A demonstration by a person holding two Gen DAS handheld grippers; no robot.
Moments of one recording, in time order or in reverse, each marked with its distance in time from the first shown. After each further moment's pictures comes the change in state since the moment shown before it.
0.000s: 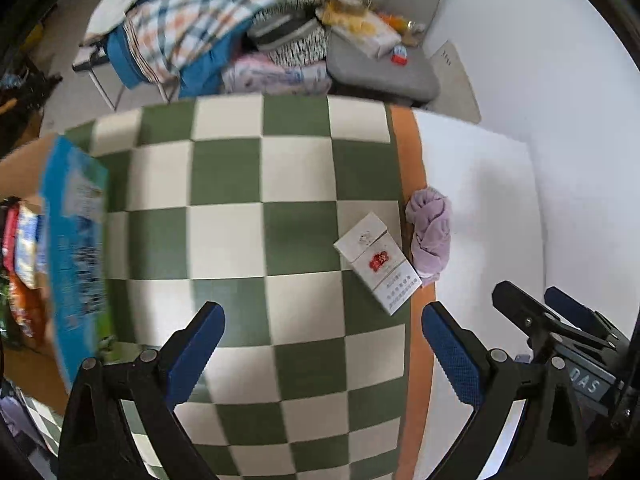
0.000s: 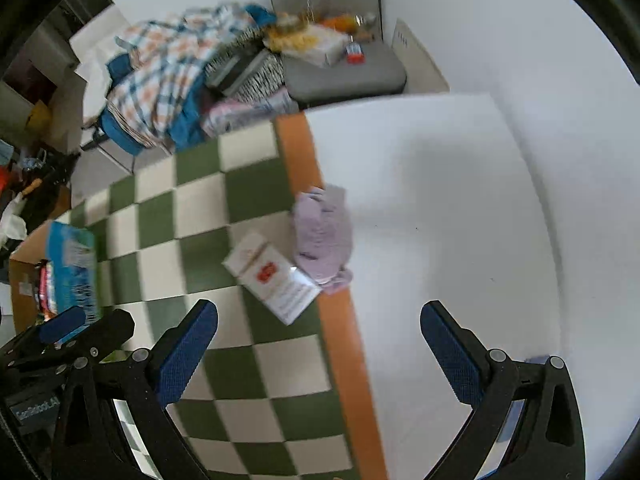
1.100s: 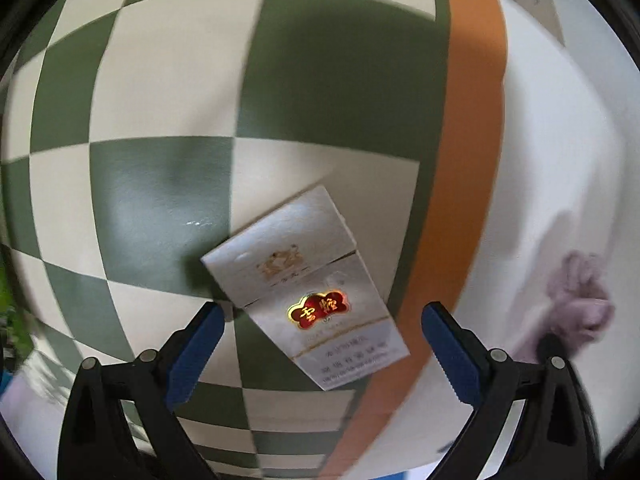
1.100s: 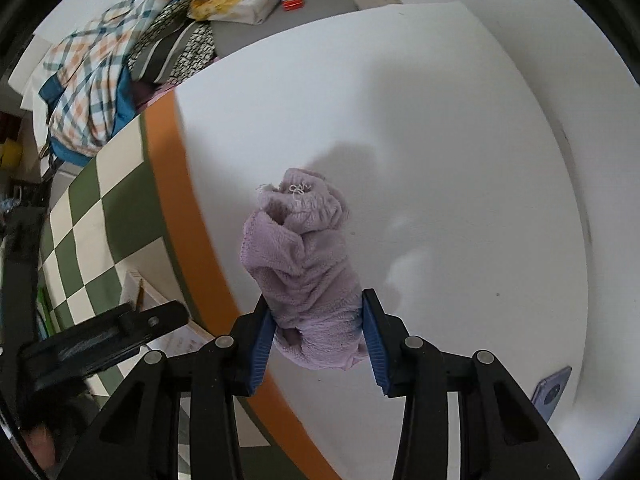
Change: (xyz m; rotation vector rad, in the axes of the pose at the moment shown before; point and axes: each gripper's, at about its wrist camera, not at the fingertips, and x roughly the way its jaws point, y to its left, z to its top) left arm 0.167 -0.067 0.045 -0.181 0.369 0.133; right arm 0.114 -0.097 0.034 0.178 0.136 0.004
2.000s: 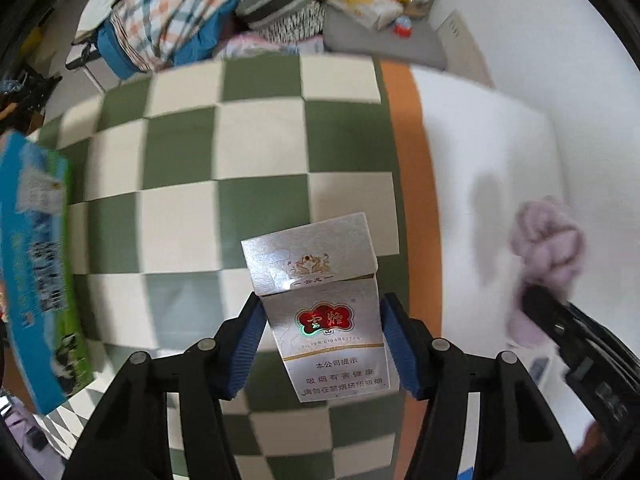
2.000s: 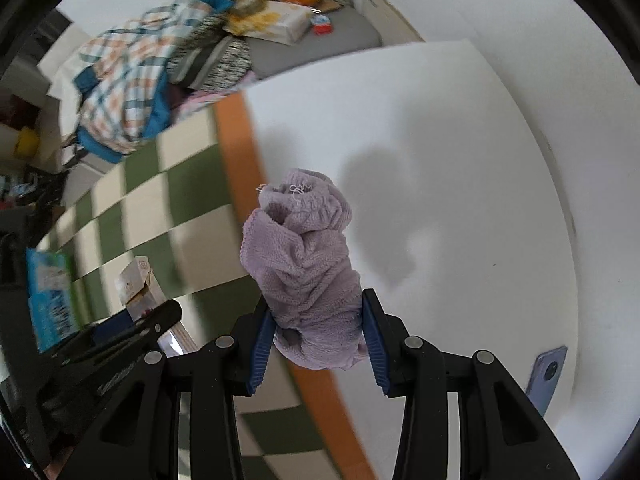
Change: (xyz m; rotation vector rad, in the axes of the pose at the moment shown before) left arm -0.097 0.057 -0.089 0.196 -0.350 -0.079; right arm -0.065 0.050 -0.054 -0.079 -0.095 0.043
